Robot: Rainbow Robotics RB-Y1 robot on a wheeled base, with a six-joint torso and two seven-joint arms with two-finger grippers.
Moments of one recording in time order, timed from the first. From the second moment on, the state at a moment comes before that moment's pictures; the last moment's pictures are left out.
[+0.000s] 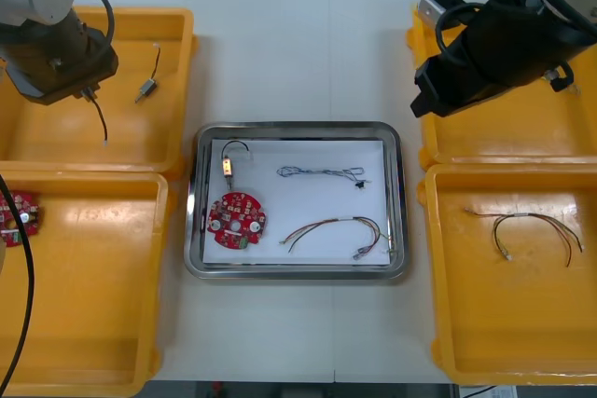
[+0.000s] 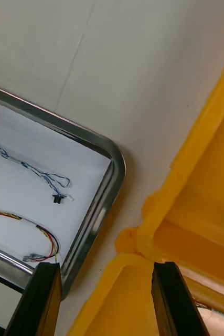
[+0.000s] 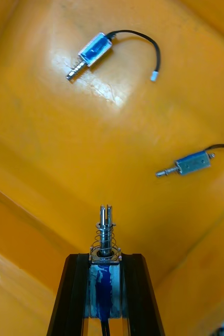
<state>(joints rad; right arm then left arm) -0.83 -0.60 0.15 -1.84 -0.85 1.92 1.31 -0.79 0.57 -0.02 -1.65 0.32 1.91 -0.70</state>
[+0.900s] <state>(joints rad) -0.43 -0.77 -0.12 -2.10 -0.85 1.92 1.13 -0.73 0.56 -0.22 -1.92 0.55 1.86 -0.71</state>
